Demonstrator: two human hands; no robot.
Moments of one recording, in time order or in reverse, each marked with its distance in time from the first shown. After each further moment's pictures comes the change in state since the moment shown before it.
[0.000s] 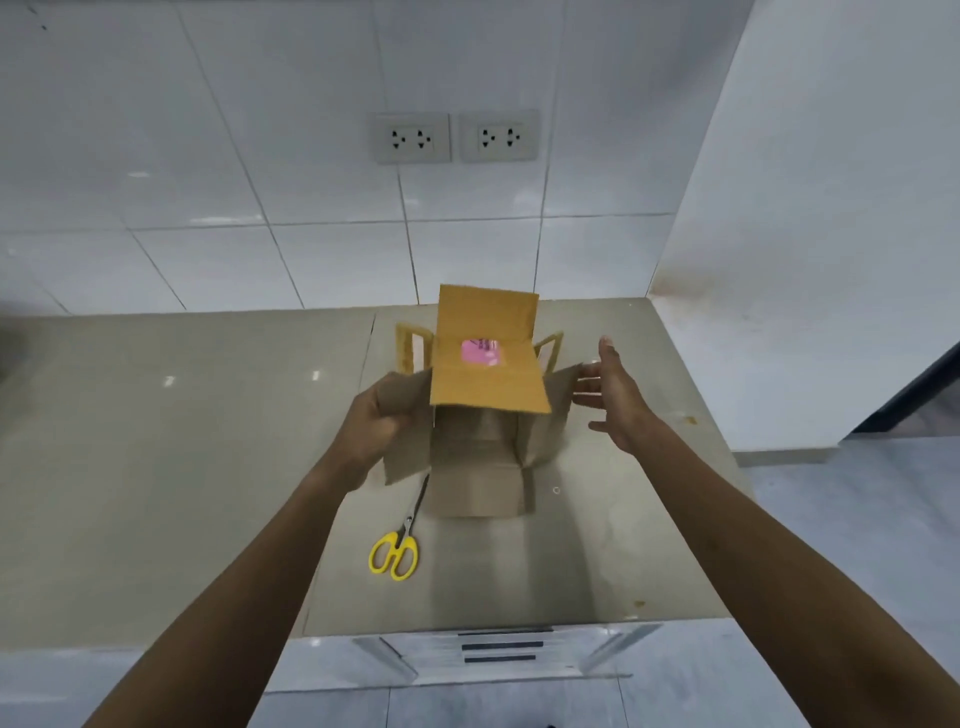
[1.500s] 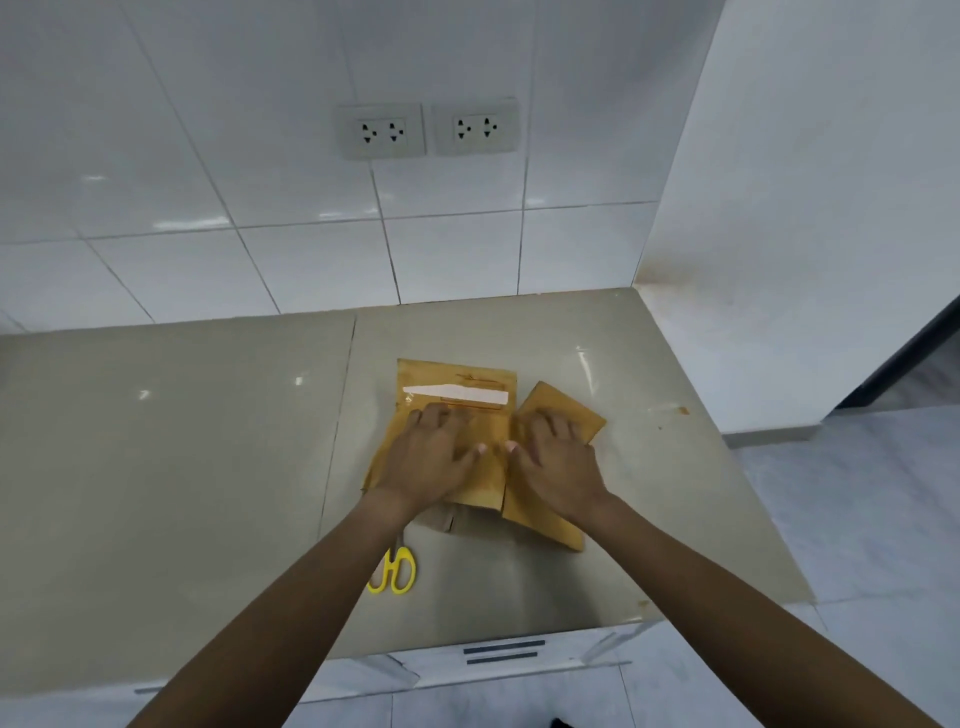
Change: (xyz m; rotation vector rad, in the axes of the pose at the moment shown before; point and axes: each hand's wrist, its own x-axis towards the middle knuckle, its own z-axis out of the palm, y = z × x) left_hand 0.016 -0.032 0.062 1.090 -0.119 0.198; right_hand -0.032 0.070 0.049 -1.004 0.107 -0.461
